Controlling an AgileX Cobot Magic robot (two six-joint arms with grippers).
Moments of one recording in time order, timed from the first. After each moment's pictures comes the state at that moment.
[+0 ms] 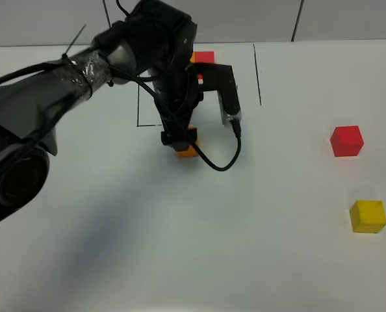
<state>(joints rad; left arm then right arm) -0.59 2.31 -1.99 0.09 1.08 0.86 0.00 0.05 -0.50 0.00 1.06 -0.02</state>
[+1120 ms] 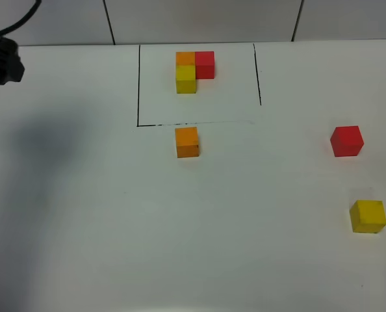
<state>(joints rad) -0.05 1.48 -1.31 0.01 0.82 0.25 0.00 0.05 -0.50 0.00 1.06 -0.02</state>
